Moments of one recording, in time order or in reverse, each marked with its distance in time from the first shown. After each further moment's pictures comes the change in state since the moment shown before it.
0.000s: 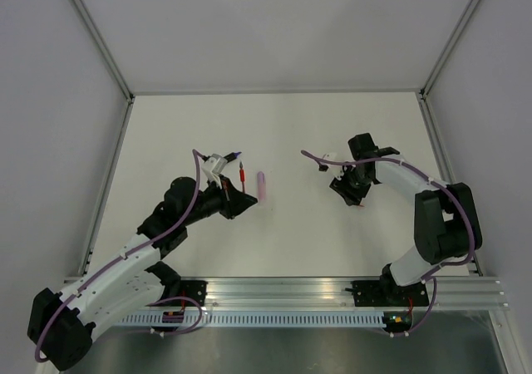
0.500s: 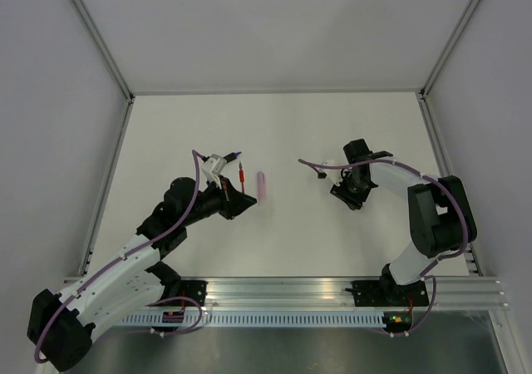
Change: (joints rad) left arm 0.000 -0.010 0.000 -0.017 -0.014 0.000; right arm 0.021 0.052 -0.039 0.035 0.101 -0.013
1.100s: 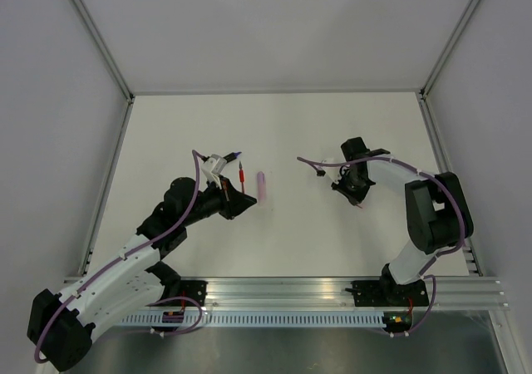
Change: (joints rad) left arm 0.000 0.000 0.000 -0.001 0.000 0.000; right arm 0.010 0.042 0.029 0.003 0.036 0.031
